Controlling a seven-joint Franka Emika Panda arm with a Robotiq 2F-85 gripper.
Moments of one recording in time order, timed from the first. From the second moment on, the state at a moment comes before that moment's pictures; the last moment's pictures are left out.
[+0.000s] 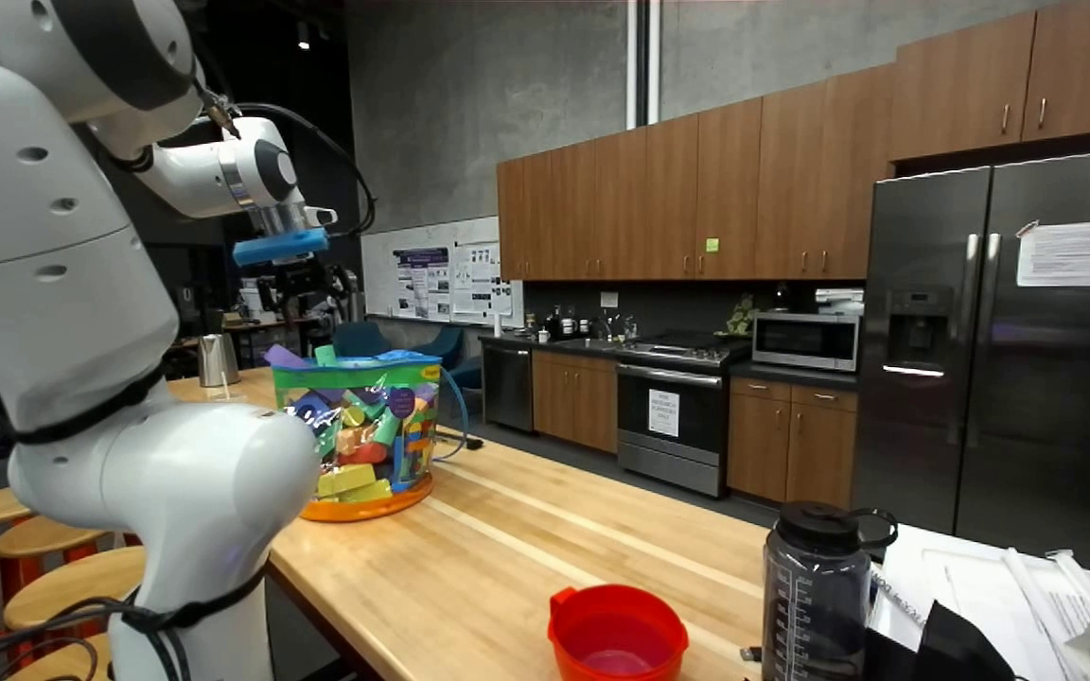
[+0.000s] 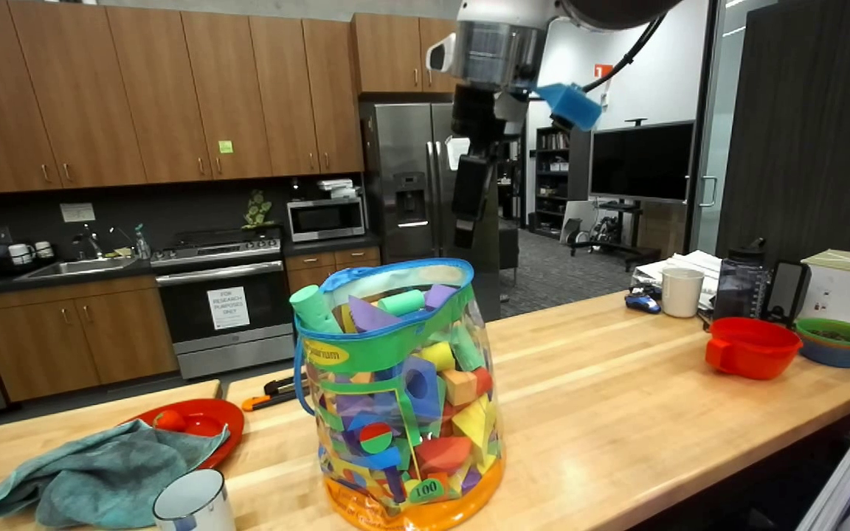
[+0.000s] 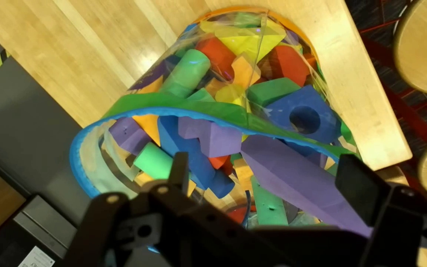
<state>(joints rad) 0.31 -0.38 0.41 -2.15 -0.03 2.04 -0.01</state>
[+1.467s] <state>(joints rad) 0.29 -0.22 0.43 -2.13 -0.27 2.31 0.15</state>
